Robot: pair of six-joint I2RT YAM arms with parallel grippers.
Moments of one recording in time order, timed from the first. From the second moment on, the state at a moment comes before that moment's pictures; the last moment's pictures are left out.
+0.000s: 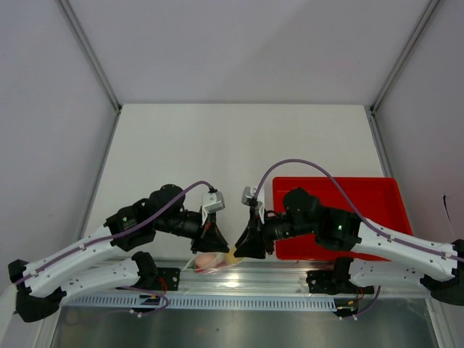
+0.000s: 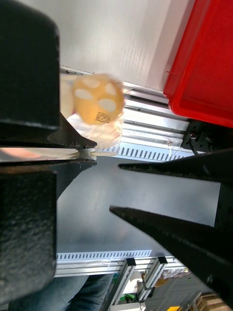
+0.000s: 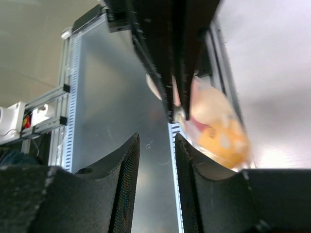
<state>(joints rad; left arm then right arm) -1.01 0.76 0.82 -0.54 0.61 -0.28 1.21 0.94 0.90 -0.28 -0.44 0.39</state>
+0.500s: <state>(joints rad) -1.01 0.76 0.84 -0.57 0.66 -0.27 1.20 1.06 1.00 -0.45 -0.52 0.27</state>
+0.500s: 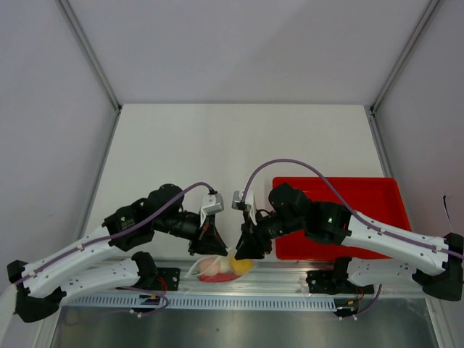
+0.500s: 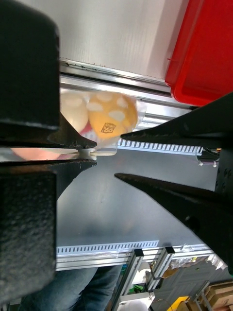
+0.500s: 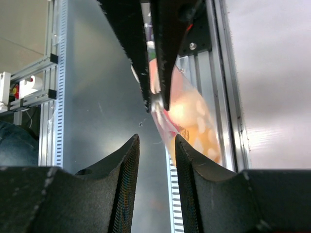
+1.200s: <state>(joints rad) -1.01 0.74 0.84 -0.53 0.71 -0.29 1.17 1.07 1.00 -0.37 -0.58 0.26</state>
